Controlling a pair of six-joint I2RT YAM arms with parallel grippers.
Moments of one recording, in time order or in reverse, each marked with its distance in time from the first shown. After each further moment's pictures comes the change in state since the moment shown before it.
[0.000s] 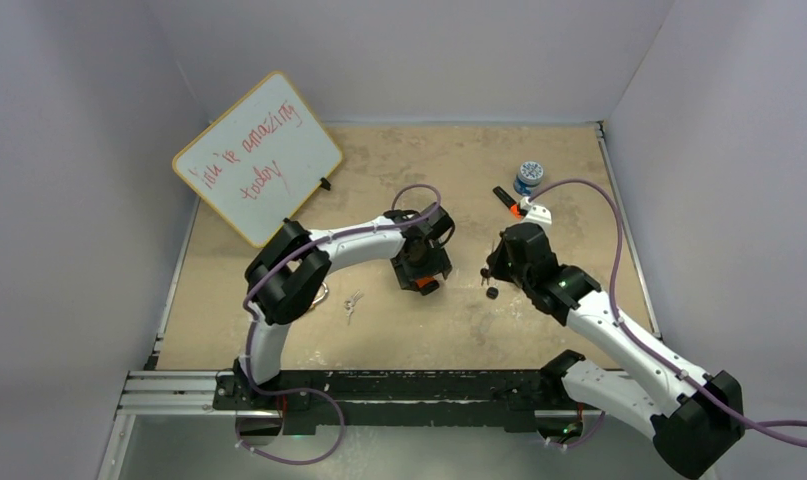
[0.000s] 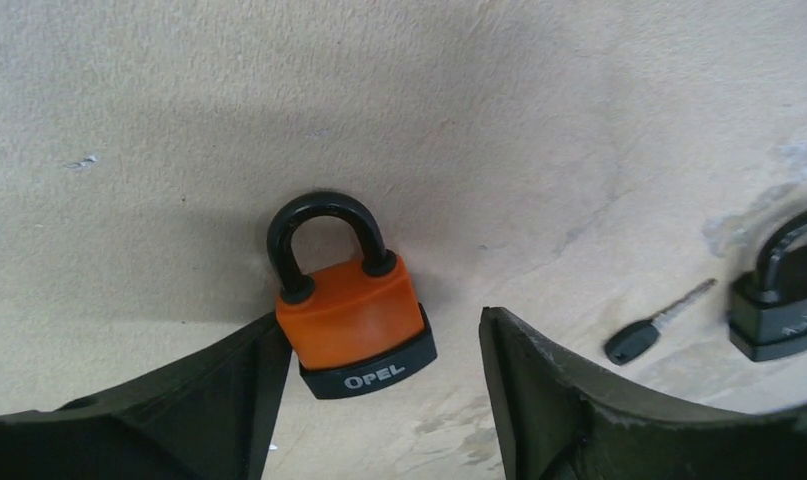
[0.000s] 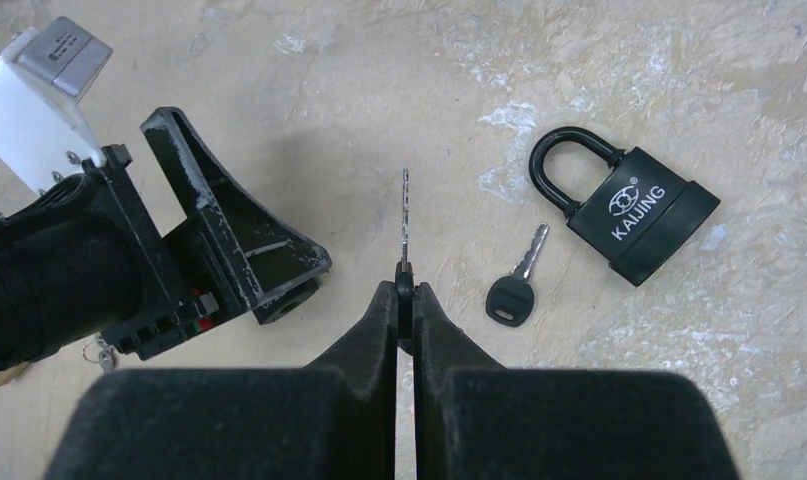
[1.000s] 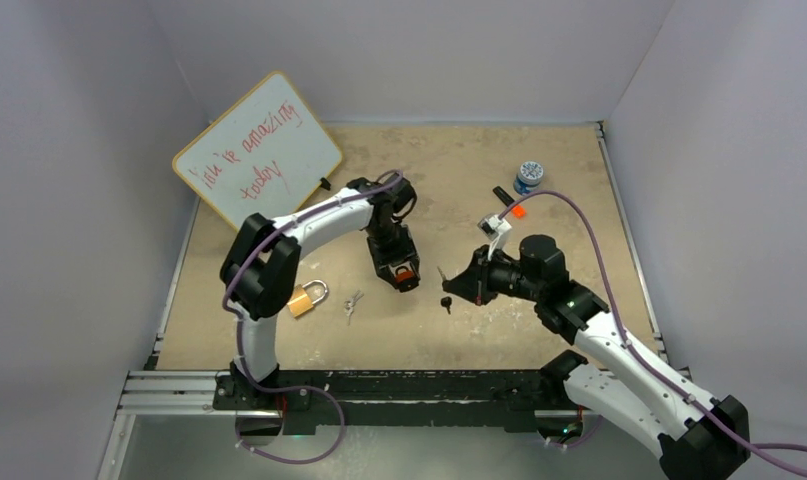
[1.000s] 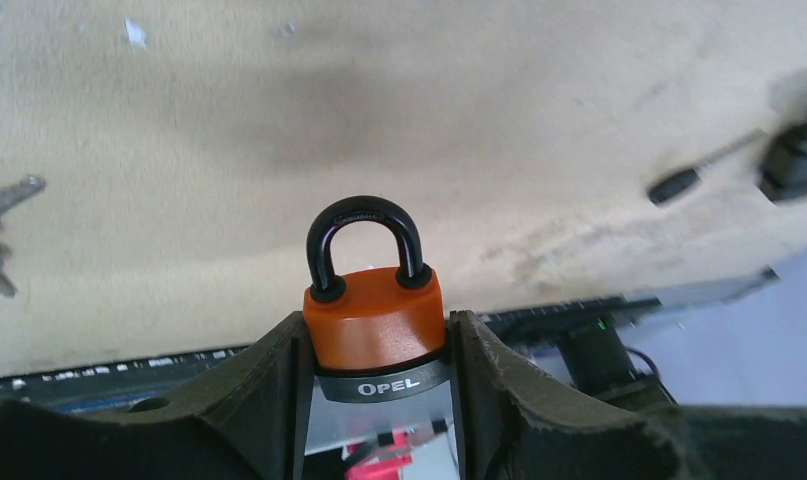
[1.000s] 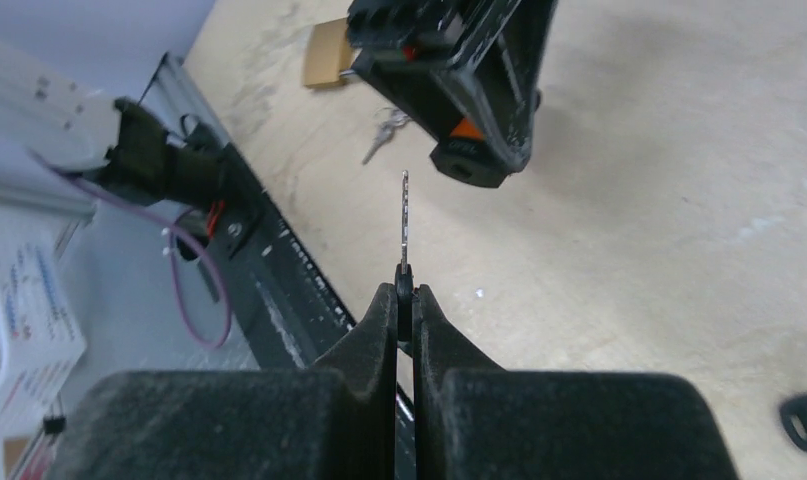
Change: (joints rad) left arm 0.170 -0.018 0.100 -0.356 0.345 0.232; right arm -0.006 -0.142 -0.142 0.267 -0.749 -0.212
